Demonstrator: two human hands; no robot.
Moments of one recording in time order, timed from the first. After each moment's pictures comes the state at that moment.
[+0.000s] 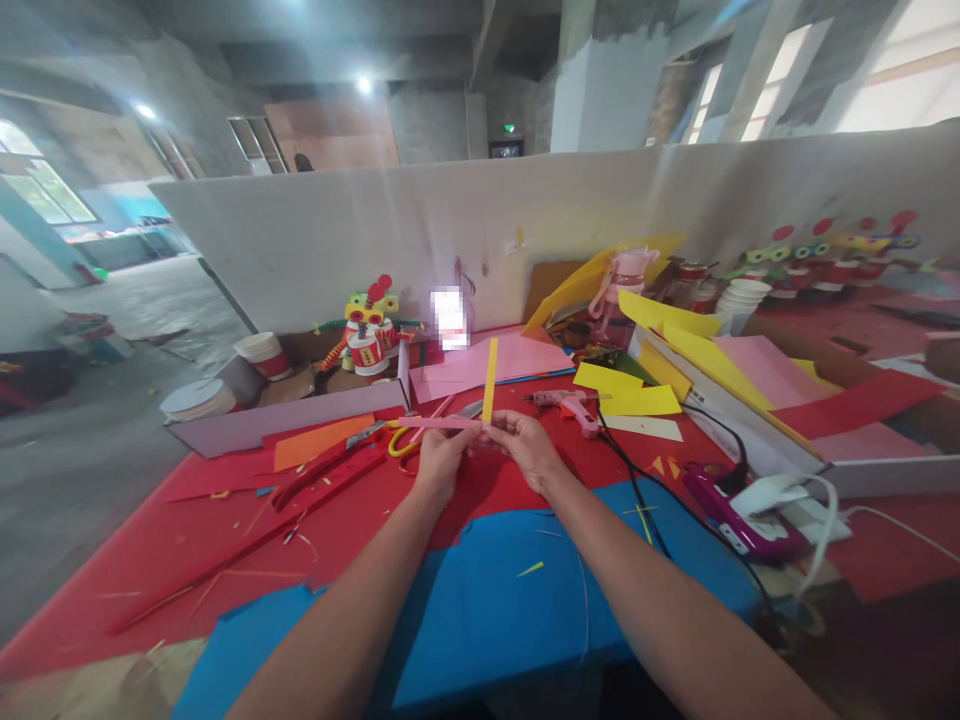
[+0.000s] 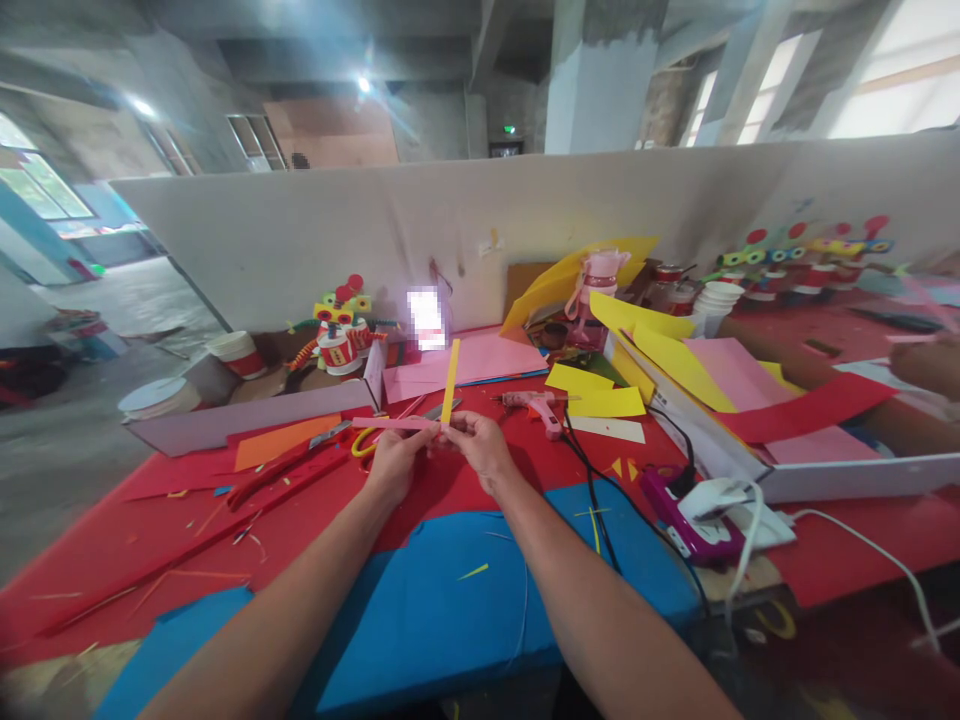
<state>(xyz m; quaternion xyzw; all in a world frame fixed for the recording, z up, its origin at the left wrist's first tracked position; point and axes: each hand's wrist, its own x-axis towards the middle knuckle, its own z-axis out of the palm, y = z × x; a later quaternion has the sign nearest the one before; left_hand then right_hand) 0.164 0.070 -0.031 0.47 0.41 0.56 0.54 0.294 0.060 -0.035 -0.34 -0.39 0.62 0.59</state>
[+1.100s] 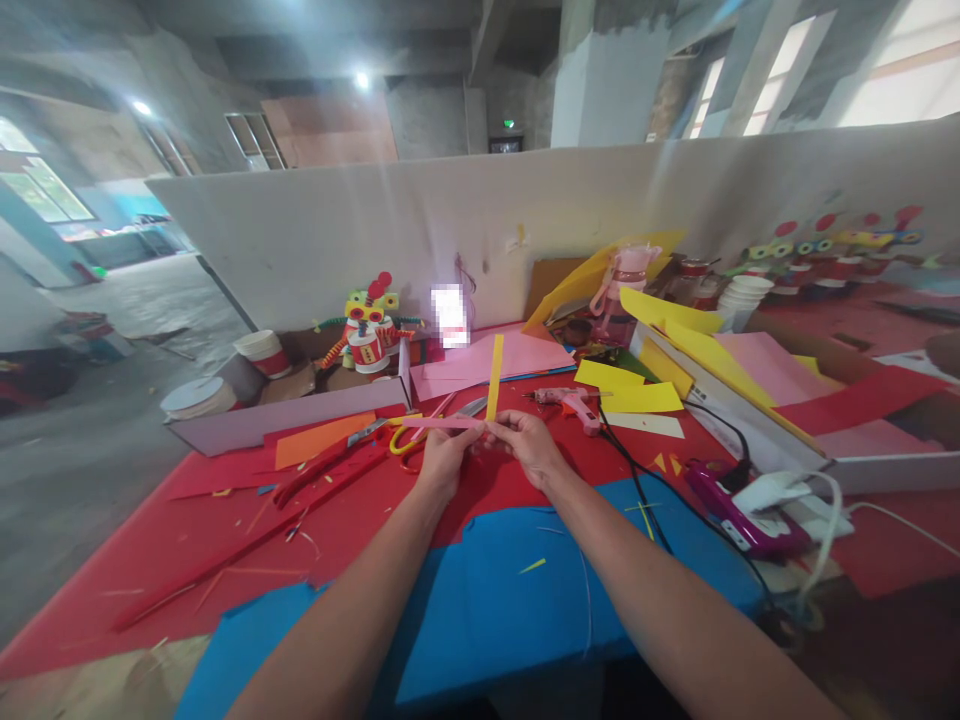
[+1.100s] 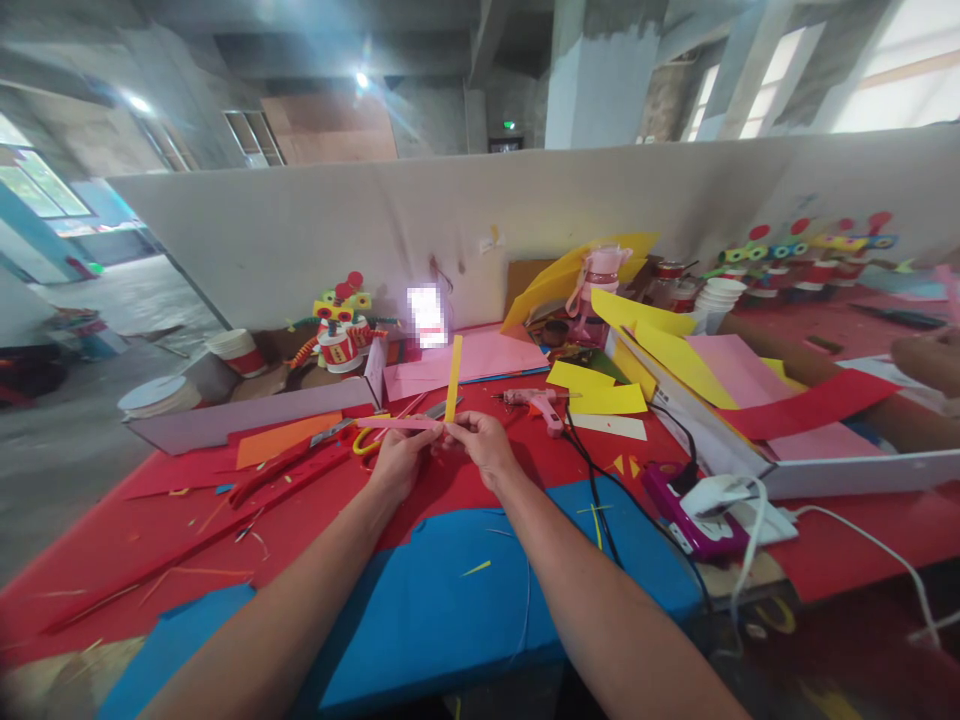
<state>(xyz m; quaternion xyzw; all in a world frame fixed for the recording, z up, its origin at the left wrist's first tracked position) 0.163 0.071 -0.035 0.46 0.38 0.56 0.59 0.294 0.065 -0.043 -0.37 -0.37 0.62 0.58</state>
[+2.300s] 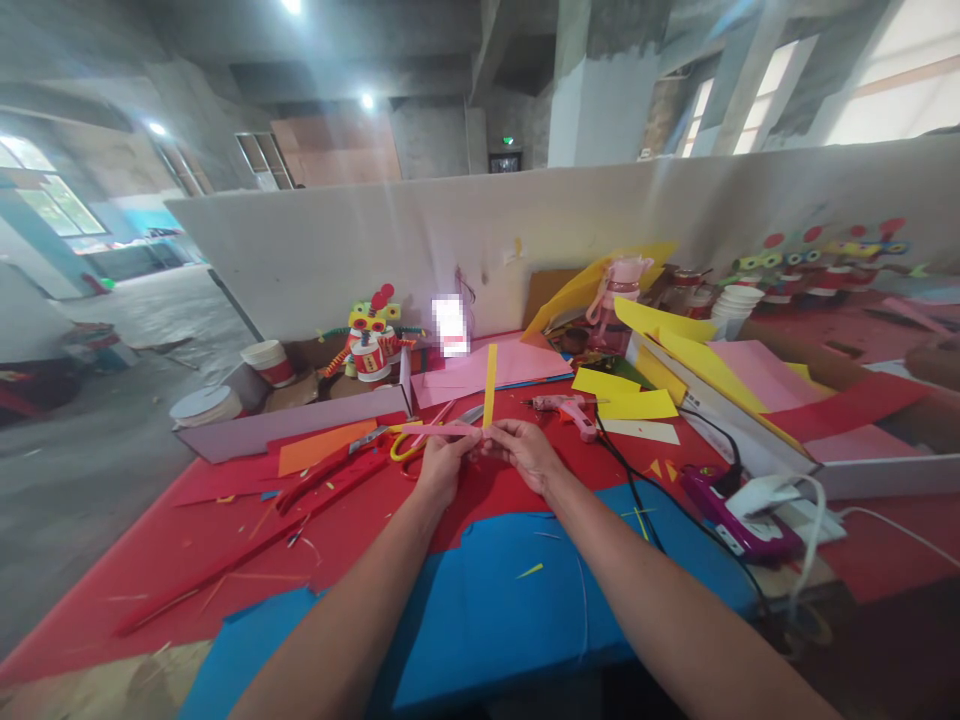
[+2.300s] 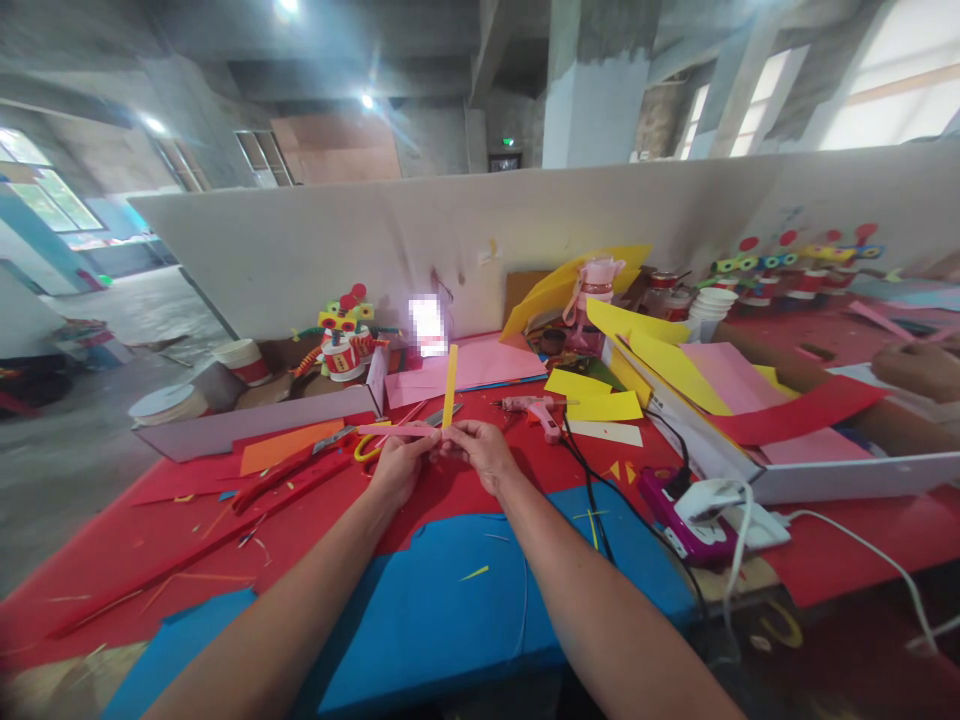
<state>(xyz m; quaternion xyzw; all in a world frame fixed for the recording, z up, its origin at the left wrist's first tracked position) 0.160 0.072 -0.036 0.44 0.37 0.55 0.60 0.299 0.067 -0.046 -0.32 -0.38 0.66 0.57</state>
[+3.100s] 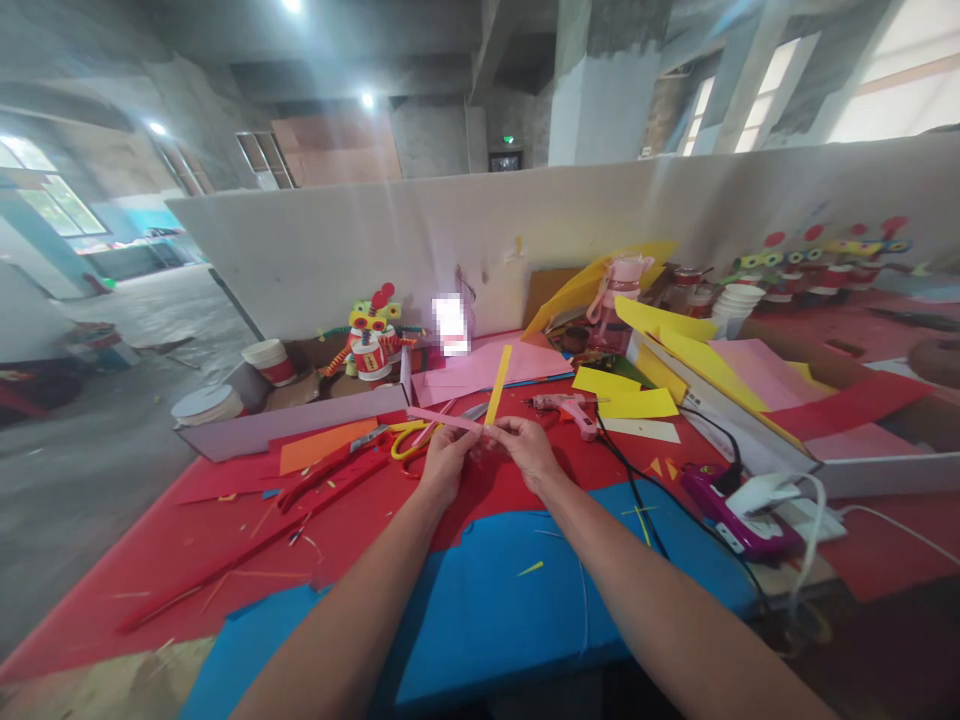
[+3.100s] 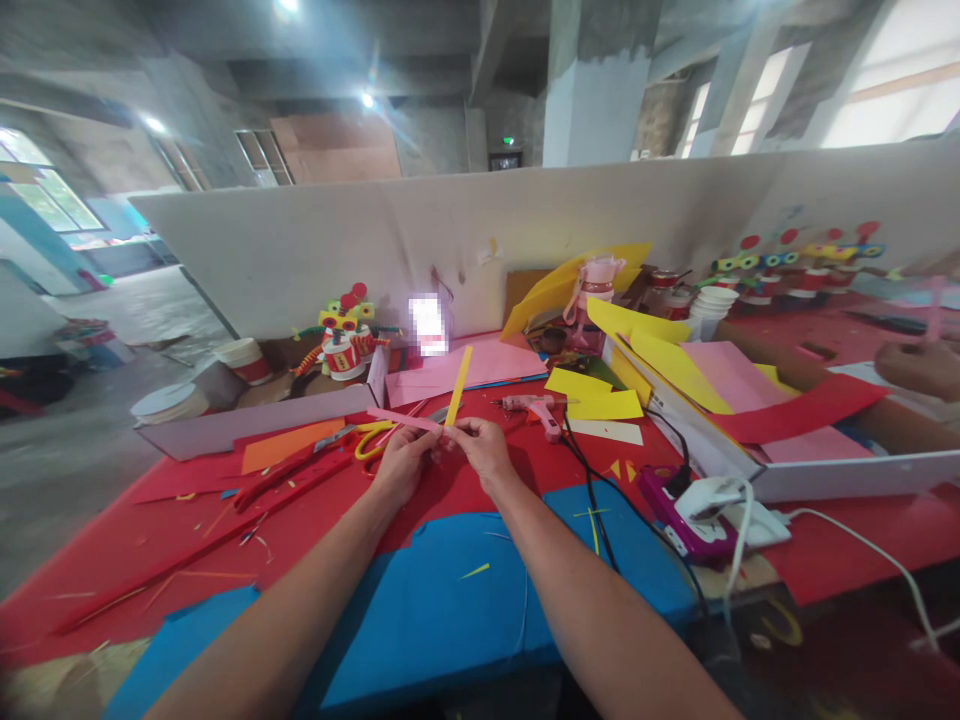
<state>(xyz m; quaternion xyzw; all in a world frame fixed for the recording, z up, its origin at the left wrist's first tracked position) 0.162 0.074 -0.038 0.47 0.38 0.53 0.59 0.293 0.068 -0.046 -0.41 -0.40 0.56 0.60</state>
